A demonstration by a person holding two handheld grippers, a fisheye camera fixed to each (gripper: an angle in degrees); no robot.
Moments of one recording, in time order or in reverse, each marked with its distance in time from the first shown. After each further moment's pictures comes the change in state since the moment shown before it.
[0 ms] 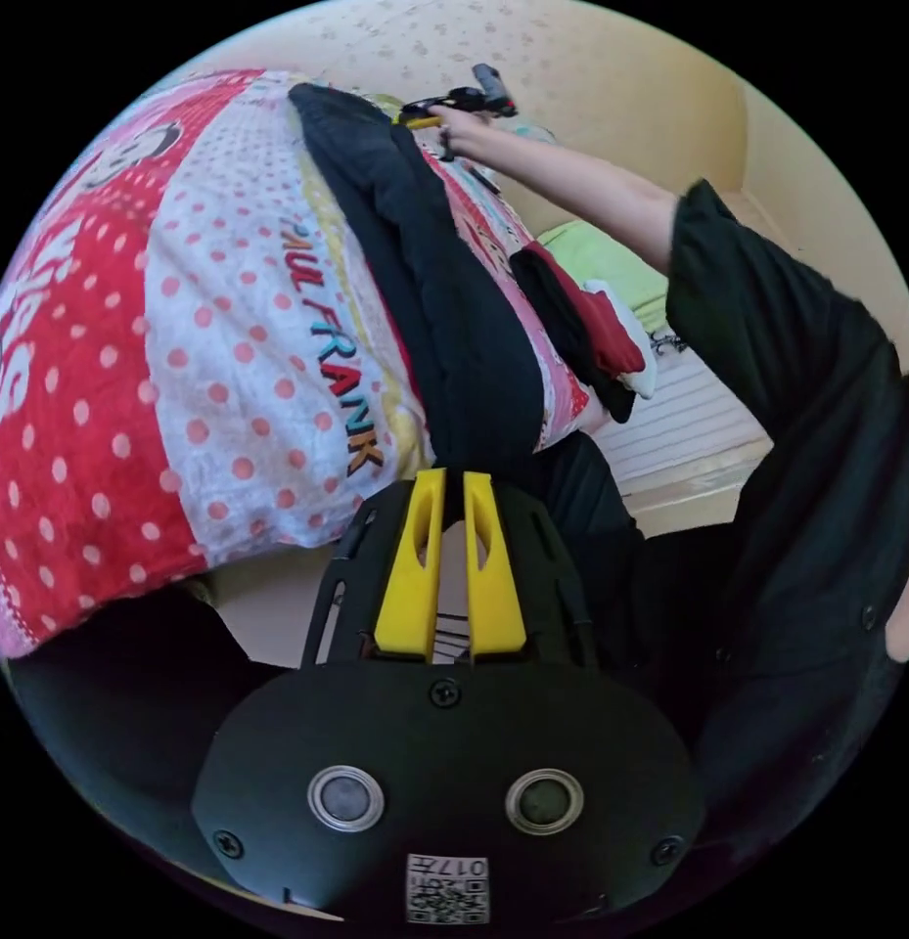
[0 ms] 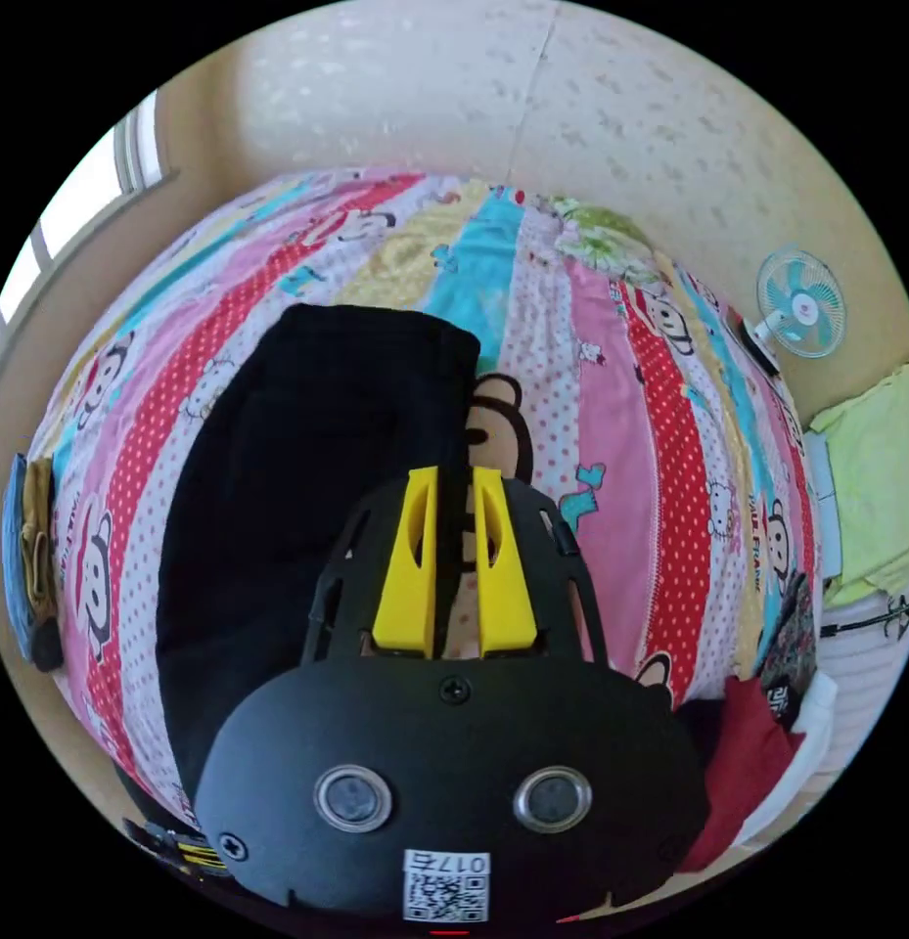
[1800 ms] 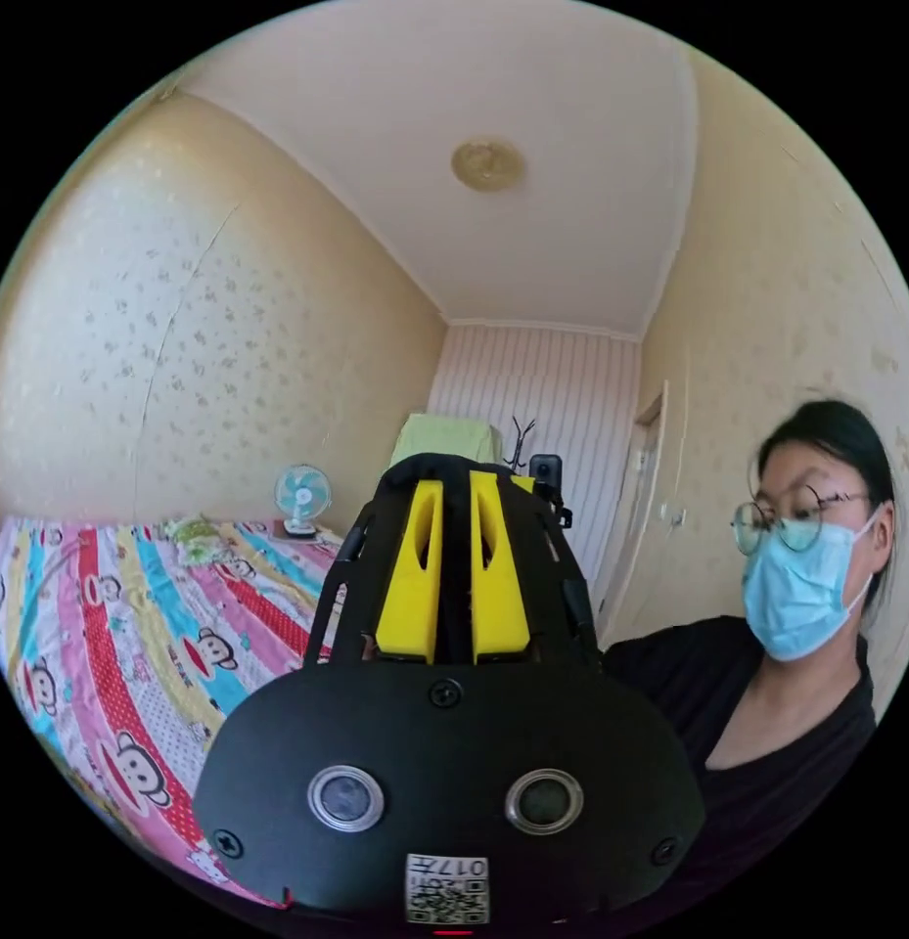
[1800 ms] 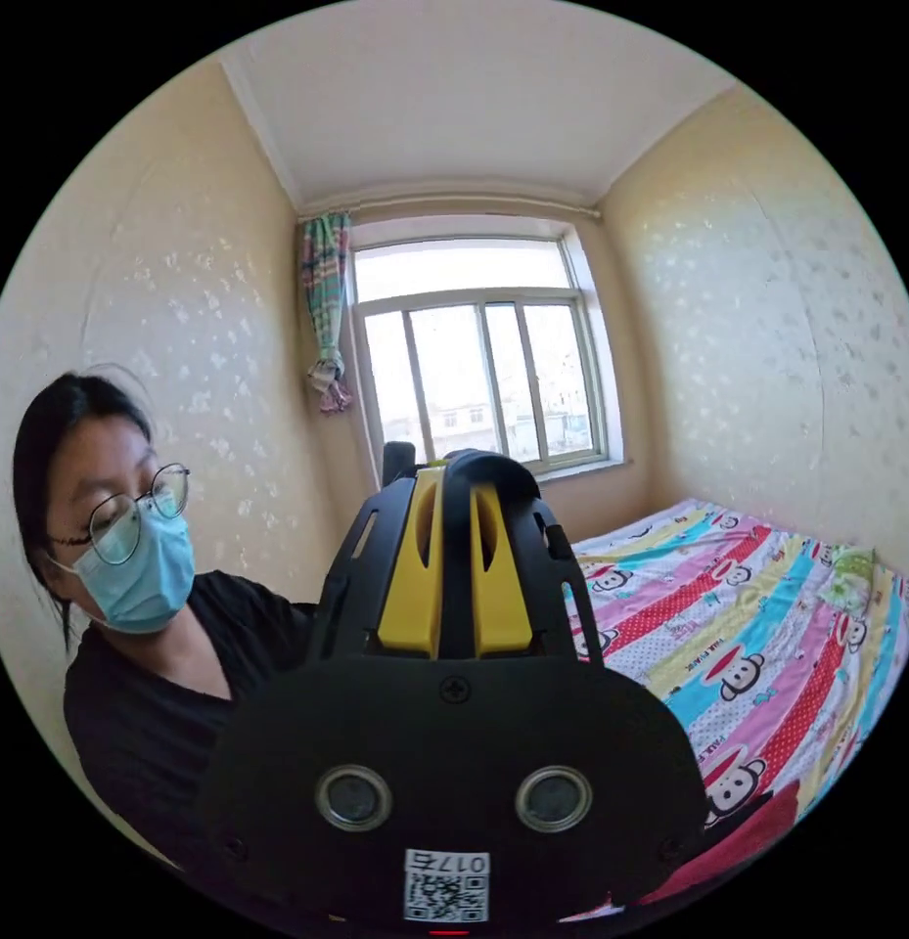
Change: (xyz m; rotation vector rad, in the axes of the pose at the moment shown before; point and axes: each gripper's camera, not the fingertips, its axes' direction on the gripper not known) left arm 0.424 -0.046 -0.350 0.676 0.156 0.718; right arm 0.272 0.449 -0.634 0.786 -1.108 -0.529
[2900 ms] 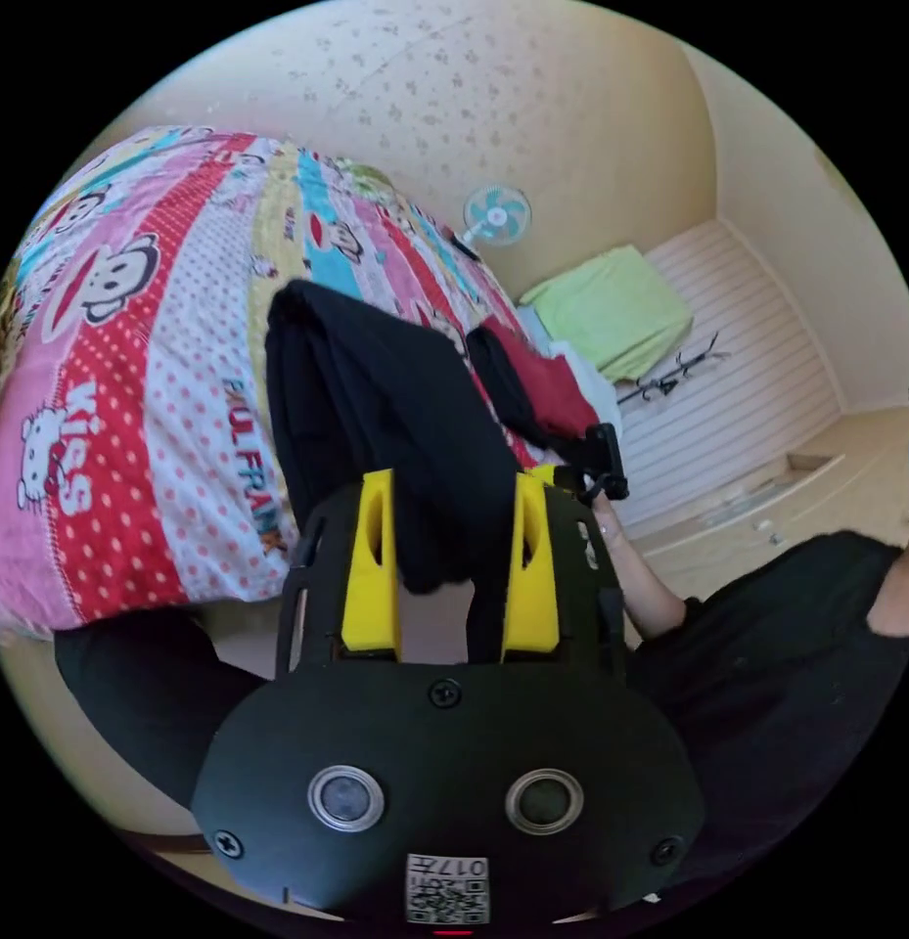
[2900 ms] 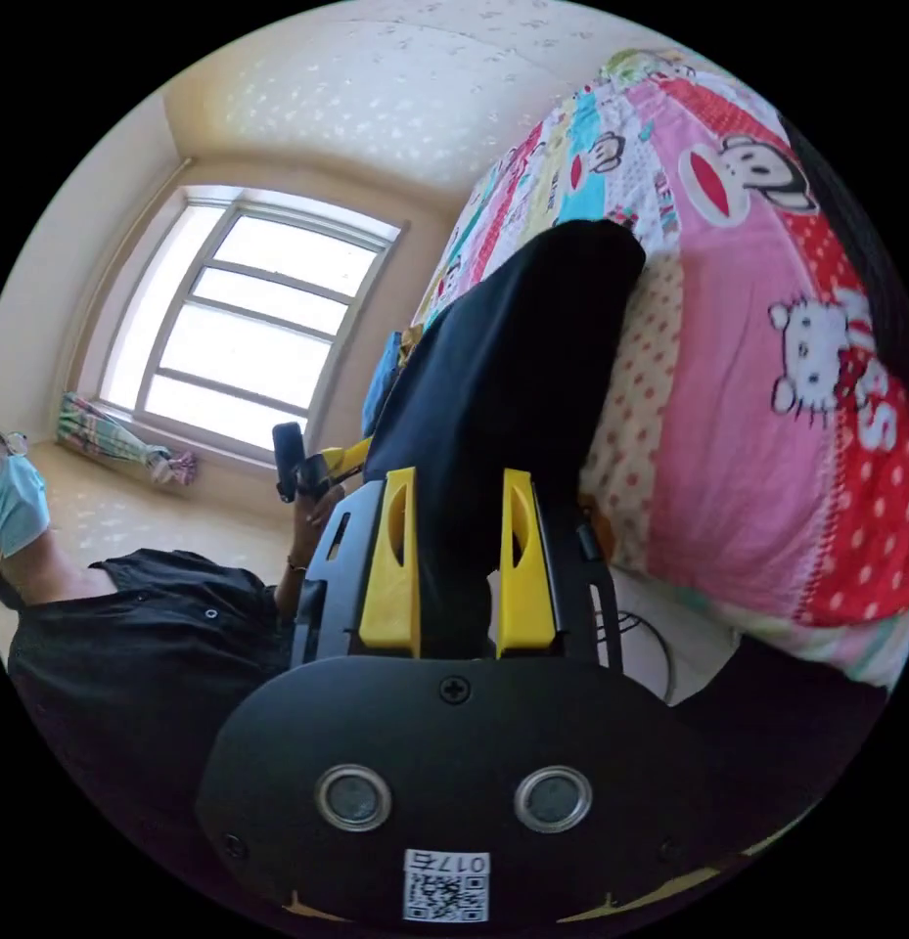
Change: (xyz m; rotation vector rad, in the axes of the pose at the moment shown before) left arm -0.229 0.310 0.103 -0.466 -0.252 -0.619; right arm 0.186 0.438 0.047 -0.335 0.162 0.874
